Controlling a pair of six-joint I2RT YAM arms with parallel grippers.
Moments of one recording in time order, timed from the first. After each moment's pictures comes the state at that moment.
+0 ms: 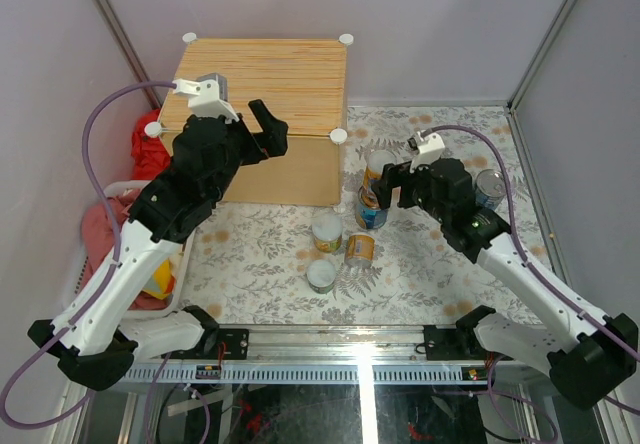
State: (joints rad) left arm -0.62 1.12 1.46 -0.54 -0.38 -0.50; right arm 0.53 1.02 0.86 -0.20 0.02 0.23
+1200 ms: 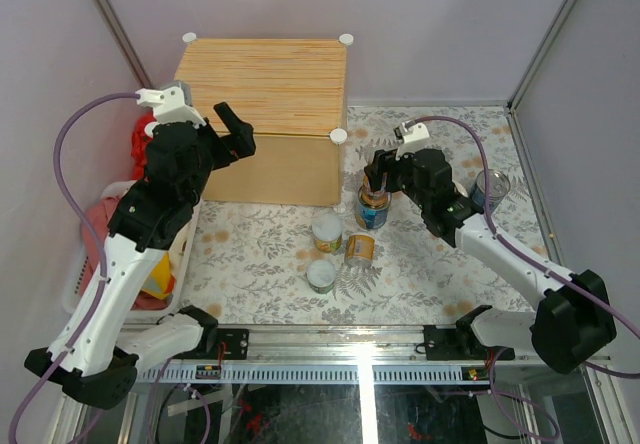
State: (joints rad) left arm -0.45 1.04 1.40 -0.59 -0.38 -0.49; right arm 0.53 1.24 0.86 0.10 0.07 0.19
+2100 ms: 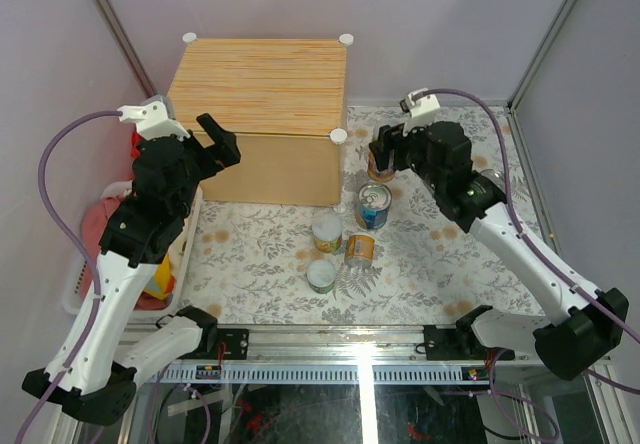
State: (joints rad) left arm -0.39 0.94 1.31 -0.59 -0.41 -0.49; right arm 0.53 1.20 1.11 -0.15 0.06 0.08
